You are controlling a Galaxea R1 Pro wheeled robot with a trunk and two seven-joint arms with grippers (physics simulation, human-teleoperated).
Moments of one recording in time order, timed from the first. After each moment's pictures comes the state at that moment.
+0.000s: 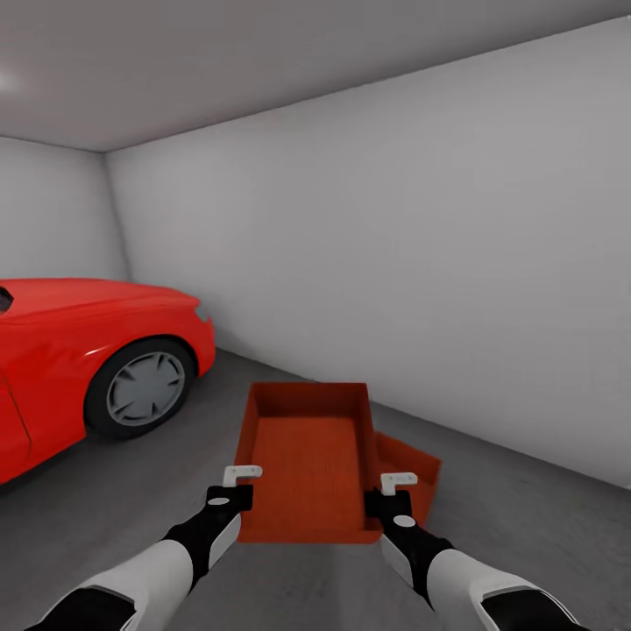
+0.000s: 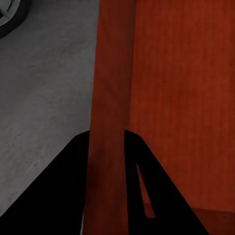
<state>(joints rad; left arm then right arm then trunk) -0.75 -0.09 -0.21 -0.20 0.19 0.03 0.26 -0.75 0.15 0.09 -0.07 -0.02 -0.20 -0.20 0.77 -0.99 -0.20</state>
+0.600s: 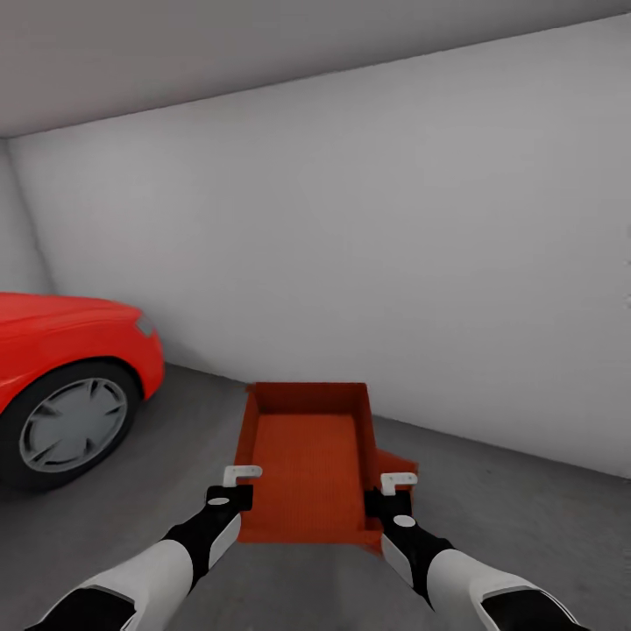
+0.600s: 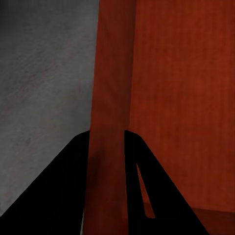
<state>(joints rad) -0.75 -0.09 -0.21 -0.20 0.19 0.03 0.26 -0.75 0.15 0.09 -0.07 -0.02 -0.20 -0.20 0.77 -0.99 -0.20</state>
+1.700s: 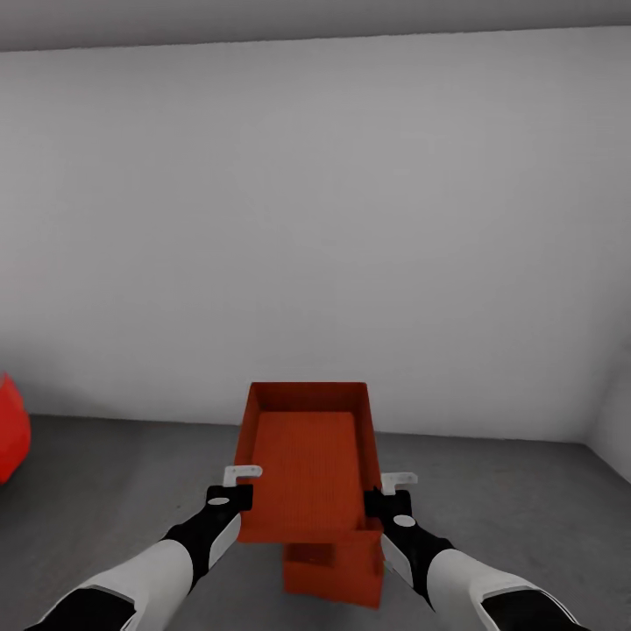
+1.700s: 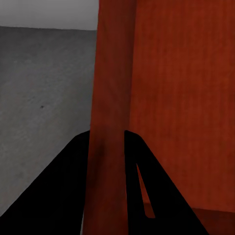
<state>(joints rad) -0.75 -0.09 -0.21 -0.20 0.19 0.03 0.26 -0.75 0.15 0.09 -0.07 -0.02 -0.20 -0.20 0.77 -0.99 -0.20</state>
